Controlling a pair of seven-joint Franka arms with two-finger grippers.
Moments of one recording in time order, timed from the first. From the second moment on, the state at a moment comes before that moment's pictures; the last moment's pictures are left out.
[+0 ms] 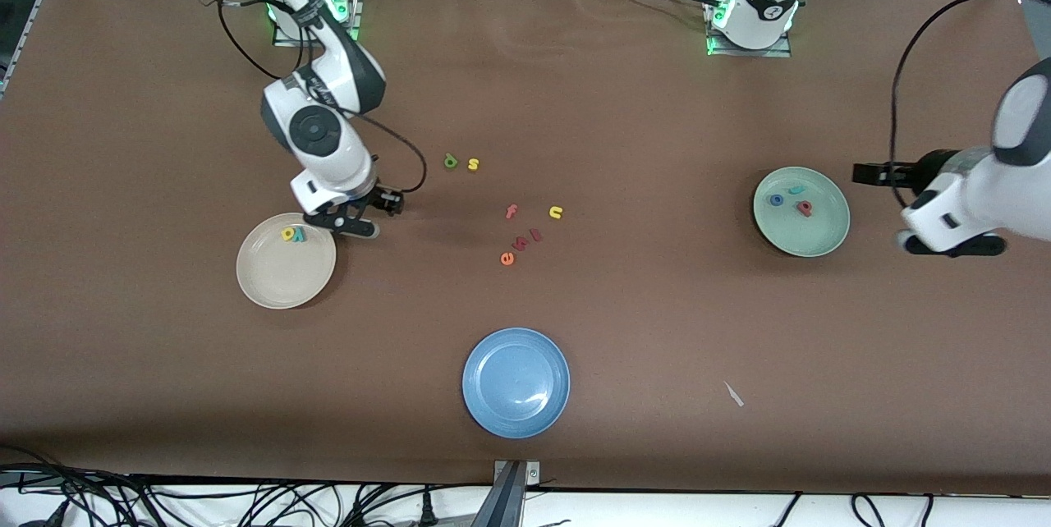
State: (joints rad) left arm 0.52 0.43 -0.63 -1.37 0.25 1.23 -0.12; right arm 0.09 0.40 0.39 -2.12 -0.28 2.41 0.90
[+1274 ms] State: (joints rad) left arm 0.40 0.33 -0.43 -1.20 0.15 1.30 -0.08; right arm 0.28 0.40 0.46 -2.29 -0.28 2.58 1.40
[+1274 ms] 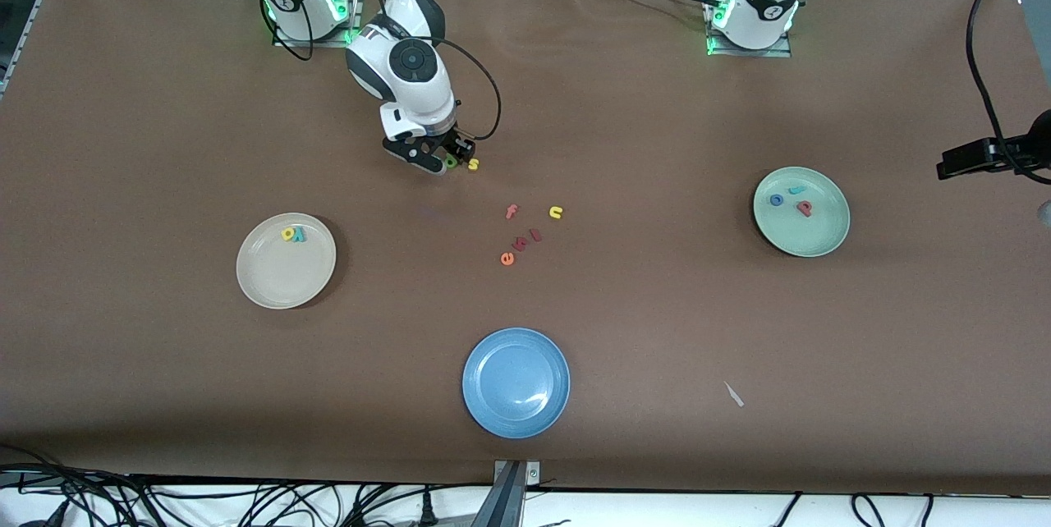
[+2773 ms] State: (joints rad) left arm 0.03 0.24 0.01 -1.44 -0.02 1.52 0.03; right arm 0.27 0.43 0.42 -2.29 -0.37 2.65 1.38
